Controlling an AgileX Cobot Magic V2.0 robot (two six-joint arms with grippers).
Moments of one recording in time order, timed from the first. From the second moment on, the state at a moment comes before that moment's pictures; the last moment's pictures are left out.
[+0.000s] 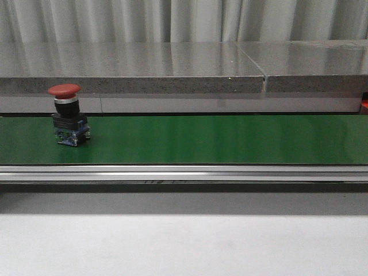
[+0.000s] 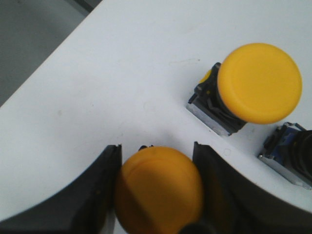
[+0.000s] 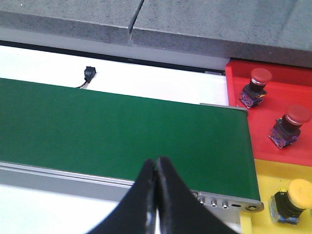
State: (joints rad) left arm 0.43 1.87 -1.18 0.08 0.39 -0.28; right arm -0.19 0.45 -0.54 0.35 0.60 -0.40
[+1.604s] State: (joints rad) left arm 0.08 1.54 -1.04 0.04 0.56 -0.19; right arm -0.19 0.45 -0.54 0.35 0.60 -0.40
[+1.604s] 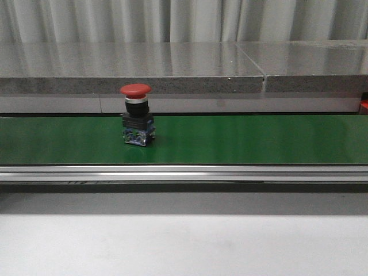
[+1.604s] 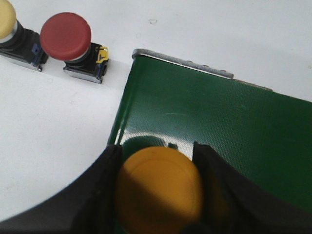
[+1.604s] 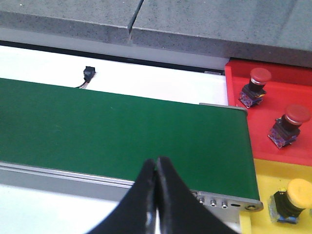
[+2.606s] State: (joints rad) left arm -0.02 1.42 -1.07 0.05 0.55 -0.15; right arm -0.19 0.45 -0.54 0.35 0.60 -0.40
